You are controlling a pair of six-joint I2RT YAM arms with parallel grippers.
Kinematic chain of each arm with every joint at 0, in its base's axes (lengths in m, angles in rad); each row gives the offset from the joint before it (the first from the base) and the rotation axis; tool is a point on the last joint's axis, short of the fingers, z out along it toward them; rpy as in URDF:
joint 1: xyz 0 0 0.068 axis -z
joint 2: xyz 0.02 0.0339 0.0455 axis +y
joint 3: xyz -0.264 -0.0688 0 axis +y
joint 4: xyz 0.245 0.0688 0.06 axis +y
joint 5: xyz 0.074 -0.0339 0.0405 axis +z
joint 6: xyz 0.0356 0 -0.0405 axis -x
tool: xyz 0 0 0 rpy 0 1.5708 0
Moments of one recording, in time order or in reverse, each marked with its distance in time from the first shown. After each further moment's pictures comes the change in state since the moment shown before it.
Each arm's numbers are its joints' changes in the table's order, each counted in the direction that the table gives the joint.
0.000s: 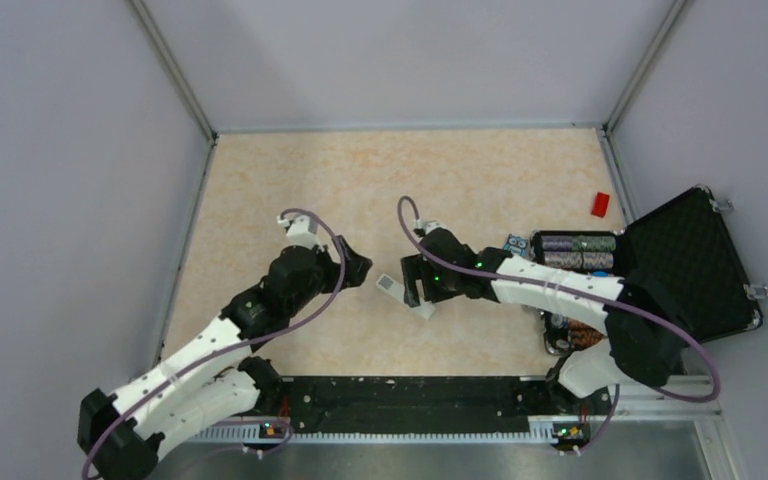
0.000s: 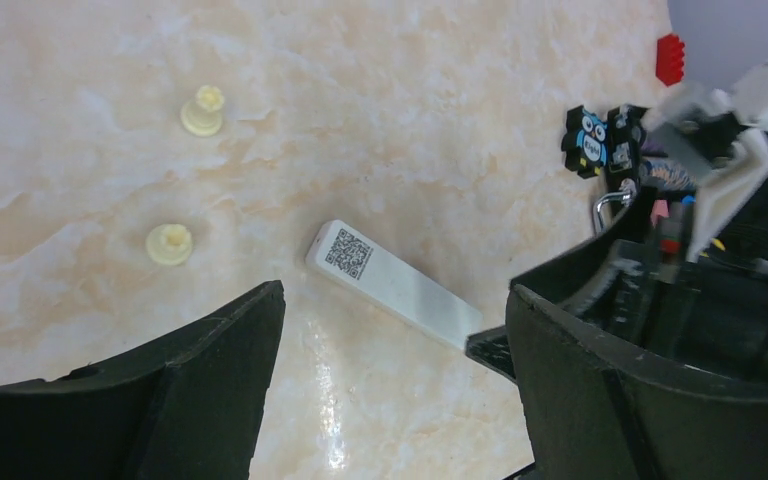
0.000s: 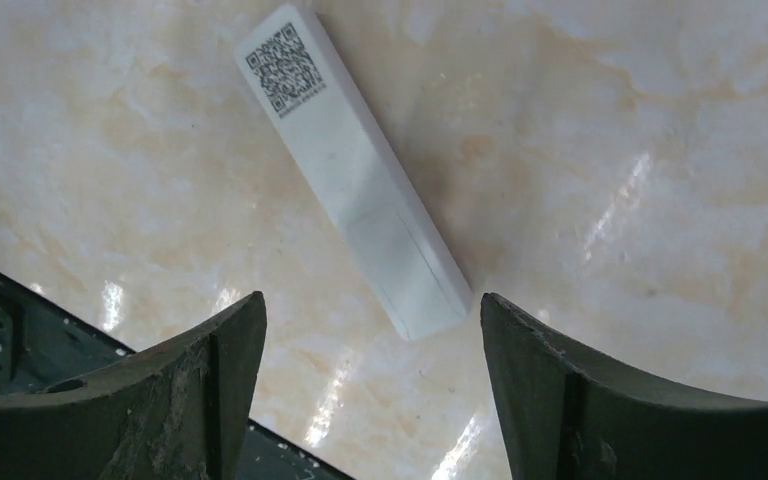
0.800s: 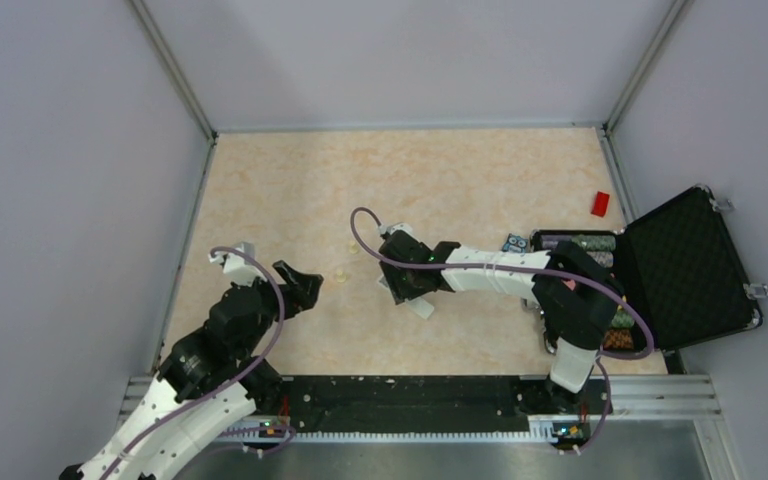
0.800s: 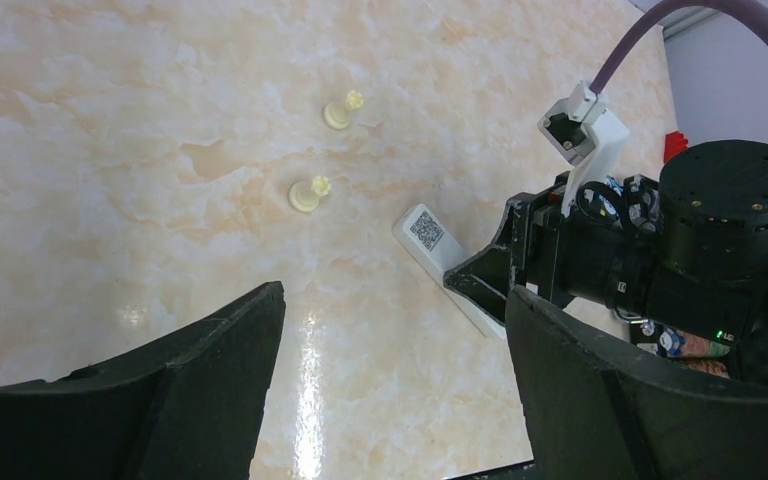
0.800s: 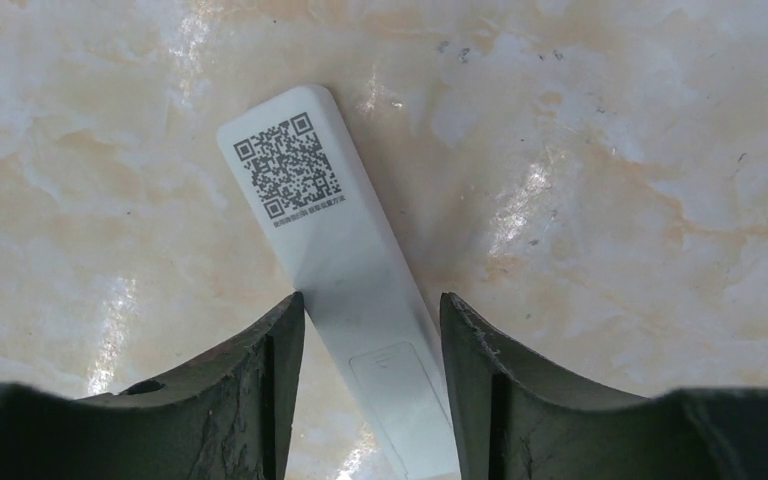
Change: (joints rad) left arm 0.000 -0.533 -0.023 0.508 0.216 0.085; right arm -0.070 0.380 -0.246 -0.002 -0.135 0.152
